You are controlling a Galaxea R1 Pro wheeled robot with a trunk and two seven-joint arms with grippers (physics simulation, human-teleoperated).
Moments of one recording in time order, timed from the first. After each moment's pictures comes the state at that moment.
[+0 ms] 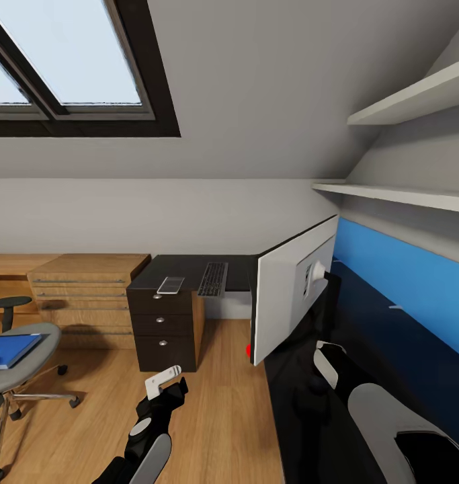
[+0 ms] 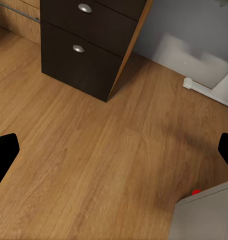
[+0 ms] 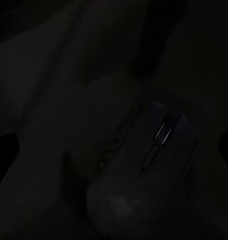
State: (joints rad) left arm -0.22 0.01 -0.43 -1.30 0.67 0.18 0.72; right arm -0.83 -0.03 0.03 -0.37 -0.32 0.53 -0.28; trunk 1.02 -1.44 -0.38
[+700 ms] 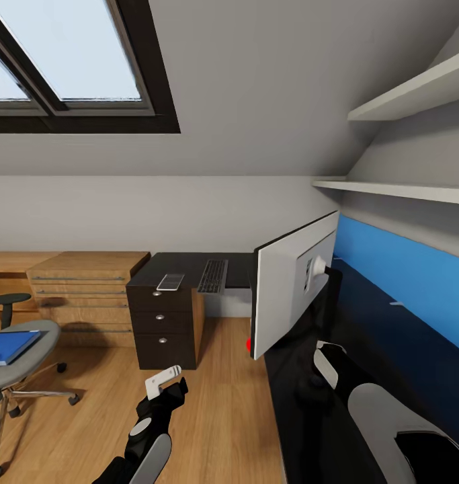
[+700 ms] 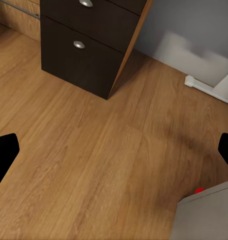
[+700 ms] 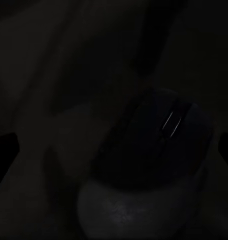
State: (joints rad) left arm -0.22 0.01 -0.43 -1.30 0.67 0.18 0.72; right arm -0.83 -0.03 0.03 -0.37 -0.32 0.53 -0.28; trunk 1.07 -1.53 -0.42
